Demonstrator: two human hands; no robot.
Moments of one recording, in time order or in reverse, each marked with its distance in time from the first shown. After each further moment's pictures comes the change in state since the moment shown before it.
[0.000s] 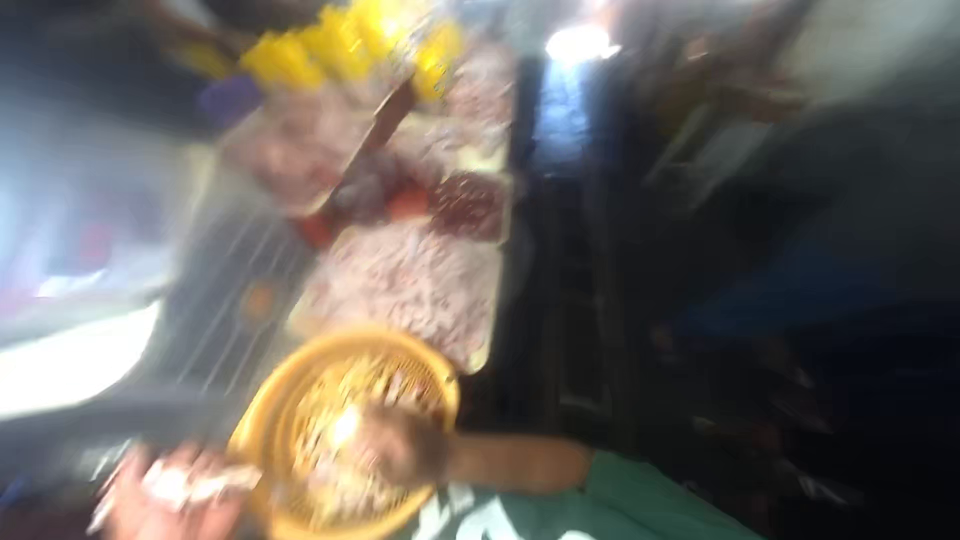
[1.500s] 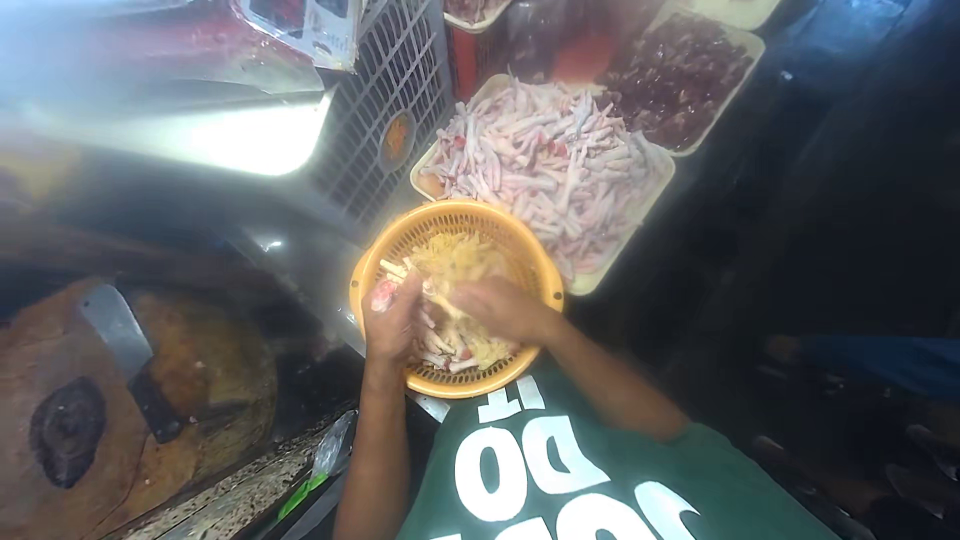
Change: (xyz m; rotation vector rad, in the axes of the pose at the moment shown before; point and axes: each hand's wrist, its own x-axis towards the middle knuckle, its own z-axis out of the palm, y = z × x) left_hand -0.021 -0.075 0.015 0.449 0.116 0.020; right_hand 0.033 0.062 -0.006 -0.032 -0.769 0.472
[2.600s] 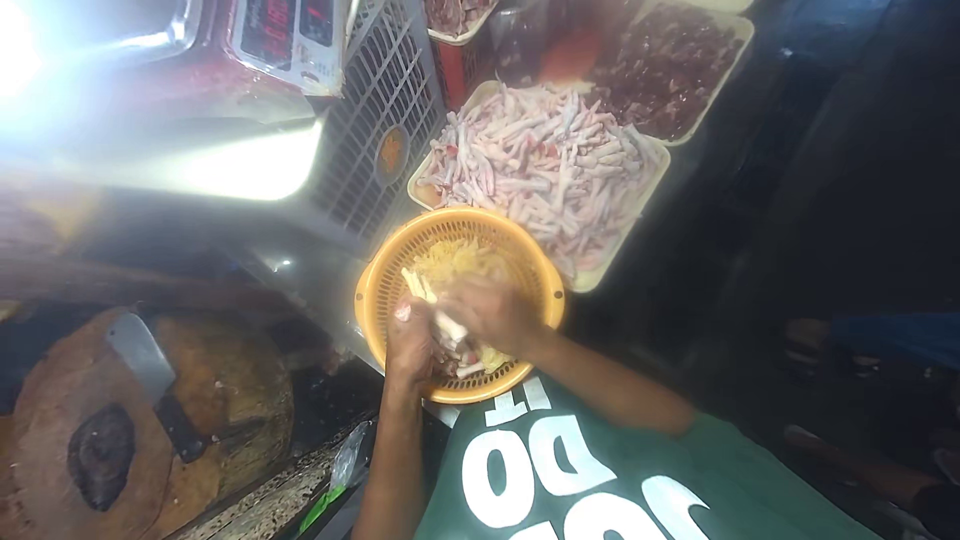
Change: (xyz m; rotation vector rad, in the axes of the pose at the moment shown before) left_hand -0.018 0.004 0.017 0.110 -0.005 -0.142; right_hand 0.009 -0.001 0.037 -0.116 0.623 -0.330
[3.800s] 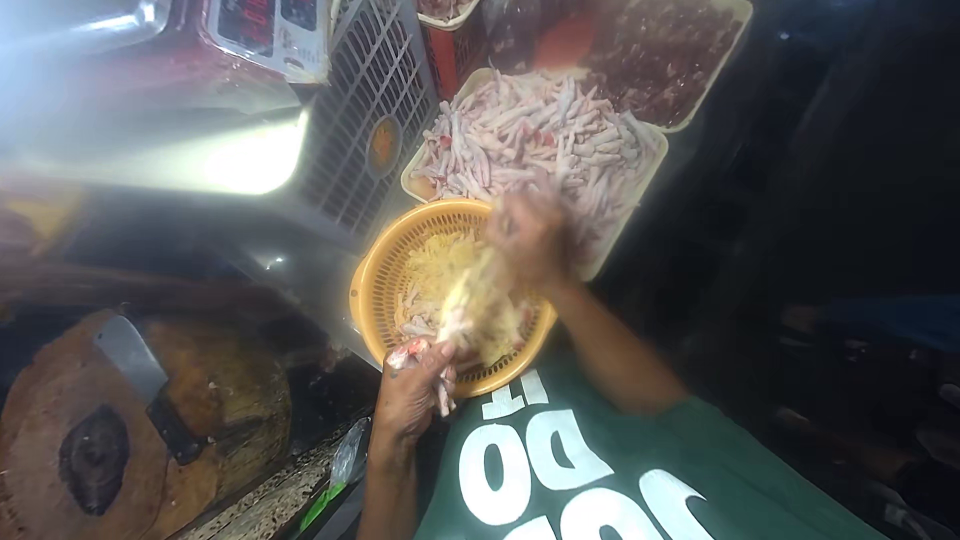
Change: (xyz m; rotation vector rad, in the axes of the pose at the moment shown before) left_hand -0.052 0.009 -0.021 -0.225 -0.223 -0.166; right_hand 0.046 0.043 -0.048 -0.459 0.423 0.023
